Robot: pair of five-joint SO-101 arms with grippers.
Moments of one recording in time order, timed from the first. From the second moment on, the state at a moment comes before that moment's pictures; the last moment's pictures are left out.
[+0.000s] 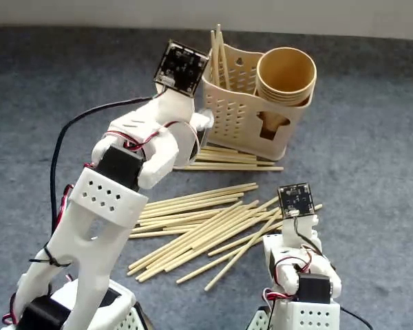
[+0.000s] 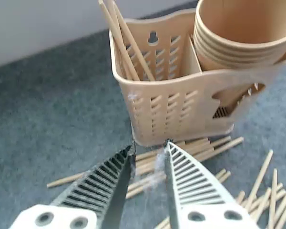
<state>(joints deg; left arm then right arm) 20.4 -28.4 18.5 54.9 4.1 -1.5 -104.7 95.7 71.3 15.6</state>
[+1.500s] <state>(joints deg) 20.4 2.9 23.9 57.2 -12.8 -1.5 -104.7 95.7 71.3 15.6</state>
